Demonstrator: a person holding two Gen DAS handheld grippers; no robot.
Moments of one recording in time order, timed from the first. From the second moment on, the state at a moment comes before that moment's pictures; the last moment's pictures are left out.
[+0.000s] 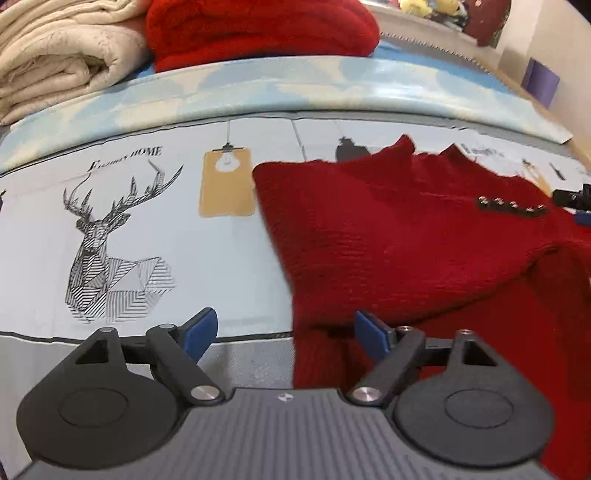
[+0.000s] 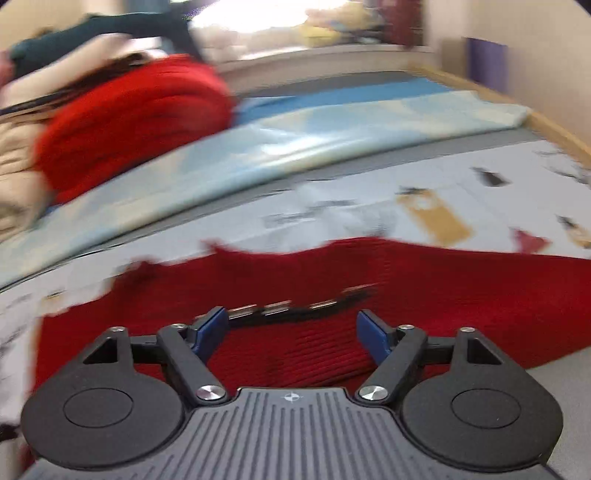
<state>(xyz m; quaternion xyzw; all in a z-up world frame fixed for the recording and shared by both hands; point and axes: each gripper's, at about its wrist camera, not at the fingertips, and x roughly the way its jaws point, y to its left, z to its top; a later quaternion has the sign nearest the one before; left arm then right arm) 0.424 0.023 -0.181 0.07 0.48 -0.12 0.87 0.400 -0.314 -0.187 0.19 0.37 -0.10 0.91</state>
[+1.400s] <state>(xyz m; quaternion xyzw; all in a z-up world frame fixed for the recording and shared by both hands) 0.489 0.022 -0.205 0.05 0.47 -0.05 0.88 0.387 -0.229 -0.219 0.10 0.45 -0.05 0.88</state>
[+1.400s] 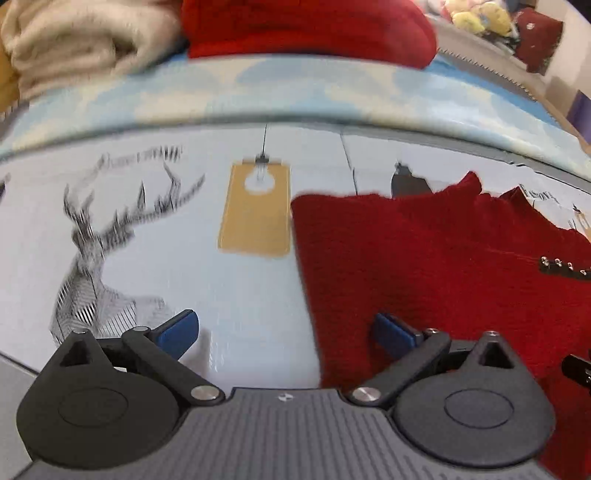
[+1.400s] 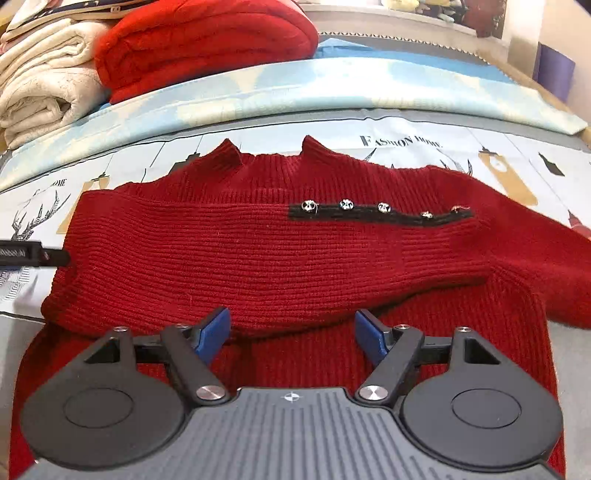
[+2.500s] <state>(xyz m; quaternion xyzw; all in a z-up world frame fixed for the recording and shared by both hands) 0.445 -0.003 -0.213 0.16 0.49 -0.08 0.85 0.377 -0.281 -0.222 0.18 0.42 -0.13 0.88</state>
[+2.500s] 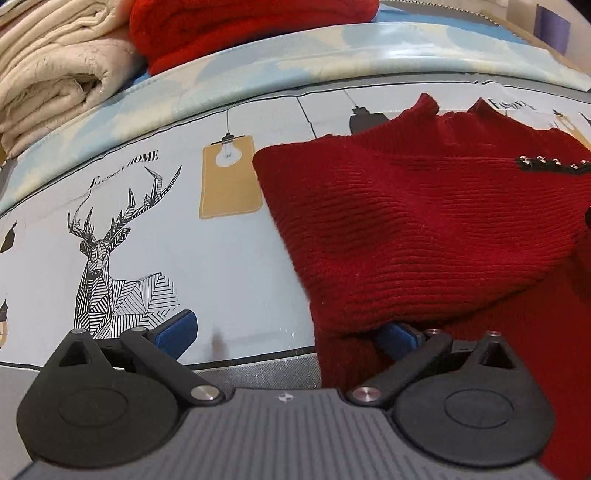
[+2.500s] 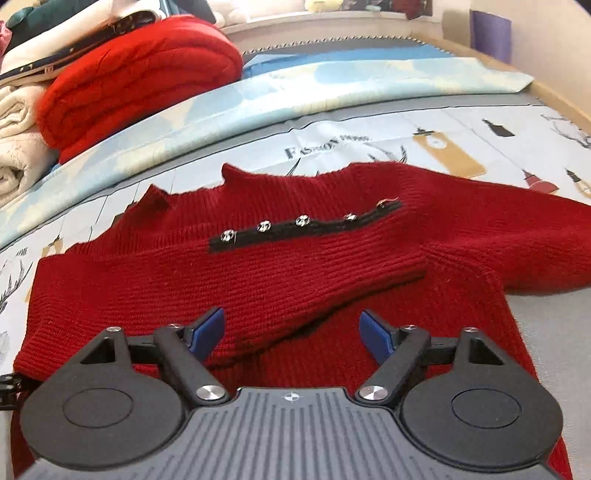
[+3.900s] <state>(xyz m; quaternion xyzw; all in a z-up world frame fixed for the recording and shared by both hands) 0.461 0.007 -0.234 0.07 0.51 -0.11 0.85 0.404 -0.259 -0.250 0.16 0.47 -0.15 0.86</state>
